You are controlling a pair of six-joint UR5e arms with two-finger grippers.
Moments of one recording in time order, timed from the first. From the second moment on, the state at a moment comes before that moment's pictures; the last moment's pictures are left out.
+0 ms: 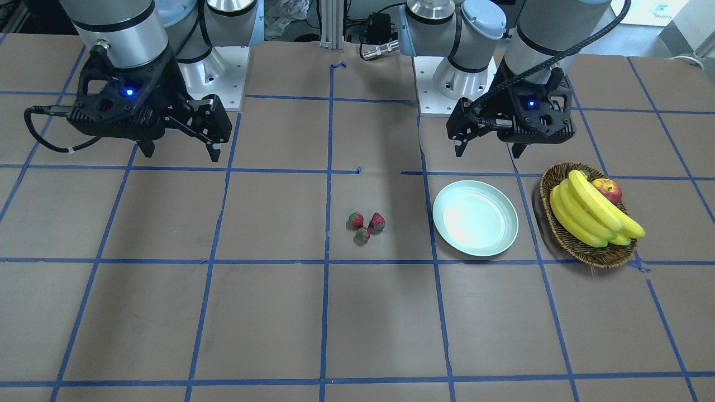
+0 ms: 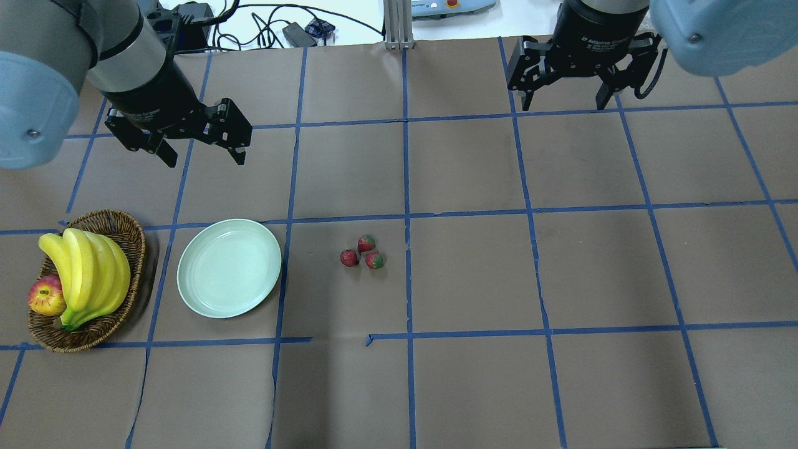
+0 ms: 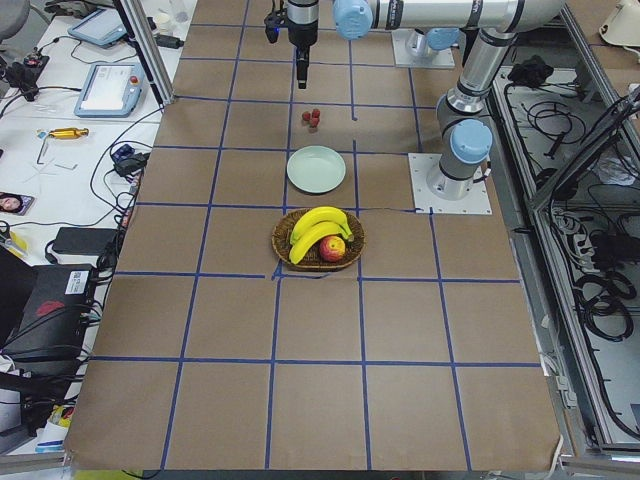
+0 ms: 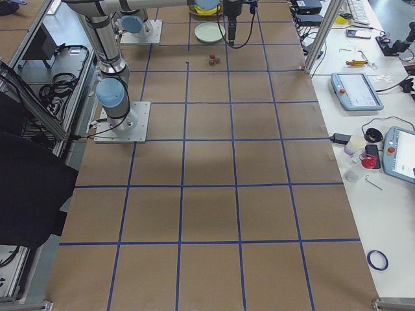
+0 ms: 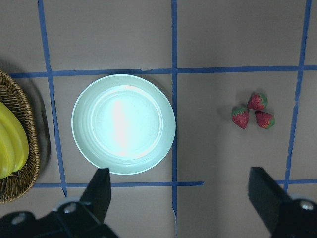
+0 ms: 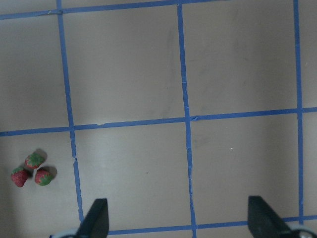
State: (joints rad) left arm -1.56 -1.56 -1.62 -1.52 1.58 0.02; right arm 1.66 -1.50 1.45 -1.60 -1.57 0.15
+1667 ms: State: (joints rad) left arm -1.69 -1.65 -1.81 -1.27 1.56 -0.16; right arm 1.68 -1.49 1.49 -1.60 -1.57 0.17
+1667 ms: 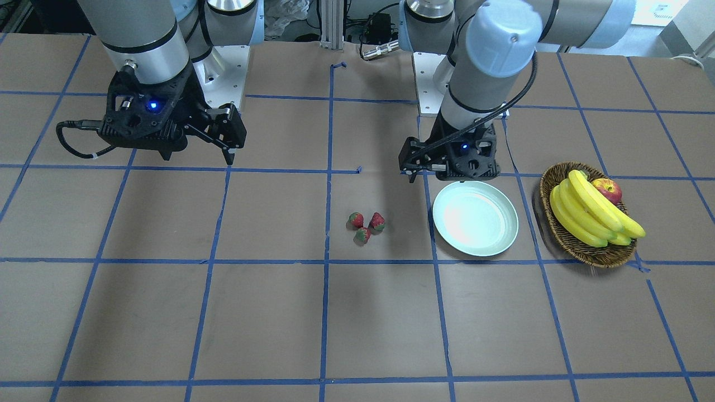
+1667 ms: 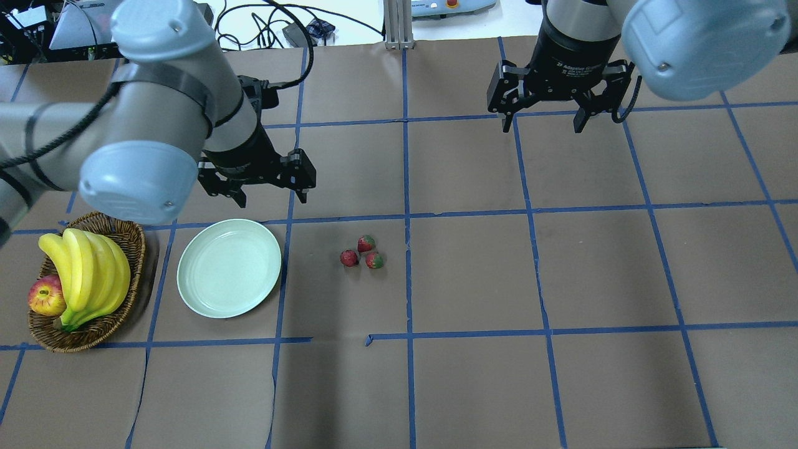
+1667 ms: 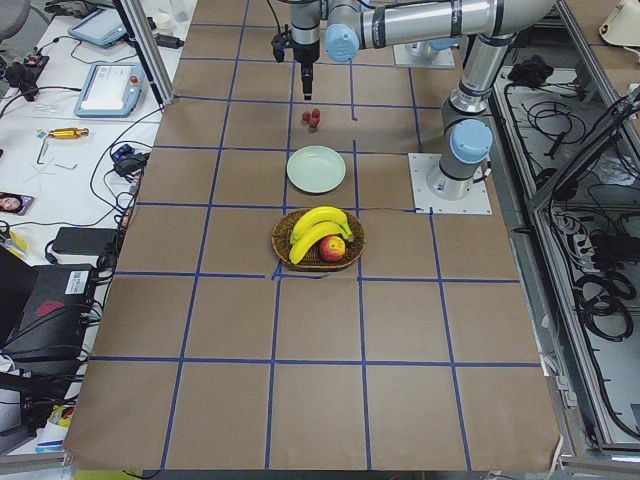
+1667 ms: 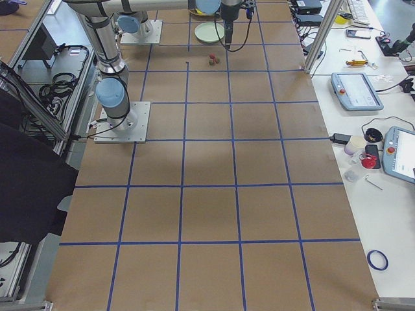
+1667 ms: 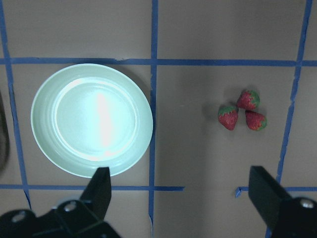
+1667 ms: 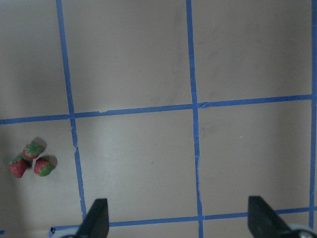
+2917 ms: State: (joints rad) left arm -1.78 -1.95 -1.88 -1.09 1.52 -0.17; right arm 1.68 -1.49 1.50 -1.60 -1.58 0.17
